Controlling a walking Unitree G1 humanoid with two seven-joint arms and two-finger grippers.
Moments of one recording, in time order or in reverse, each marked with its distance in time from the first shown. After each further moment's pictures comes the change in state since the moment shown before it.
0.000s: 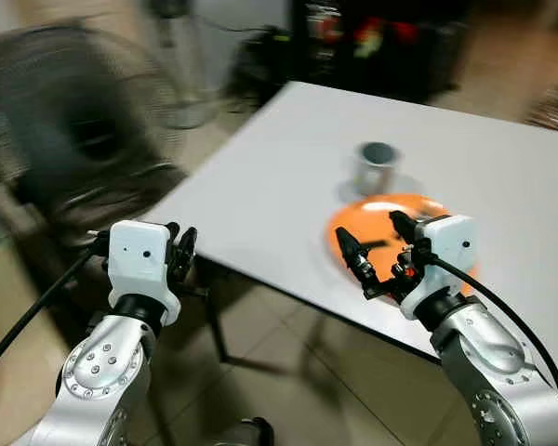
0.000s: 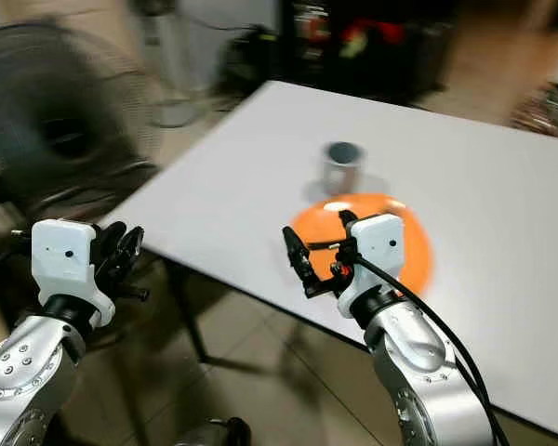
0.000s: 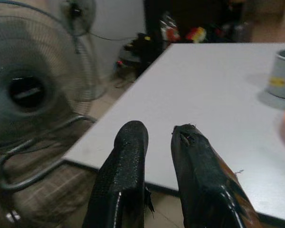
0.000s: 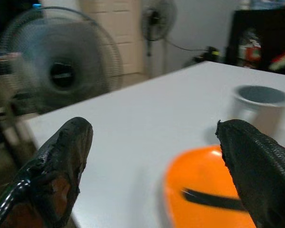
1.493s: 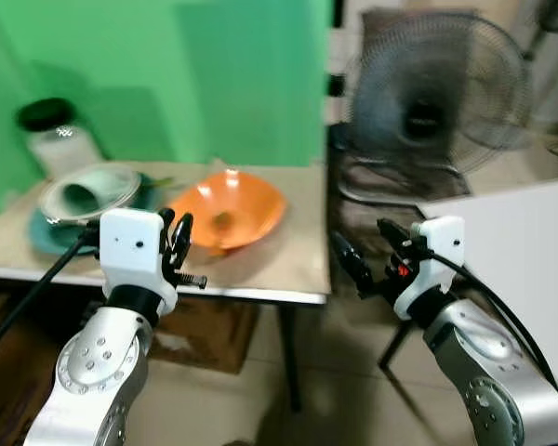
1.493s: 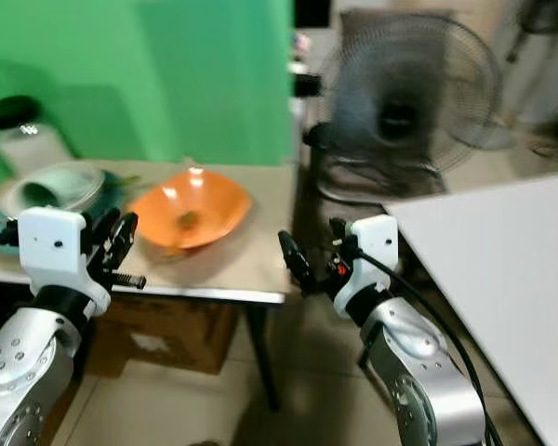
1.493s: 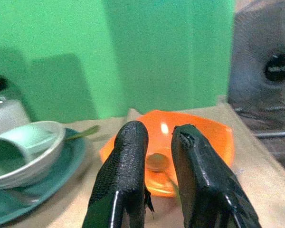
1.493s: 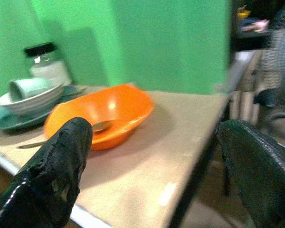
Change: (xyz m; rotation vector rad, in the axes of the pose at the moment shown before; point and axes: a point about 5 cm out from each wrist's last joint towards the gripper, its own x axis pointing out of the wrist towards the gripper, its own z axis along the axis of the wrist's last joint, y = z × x) left arm 0.001 0.002 0.016 0.011 -0.074 0.014; right arm 0.011 -0.001 -0.014 0.128 0.043 0.065
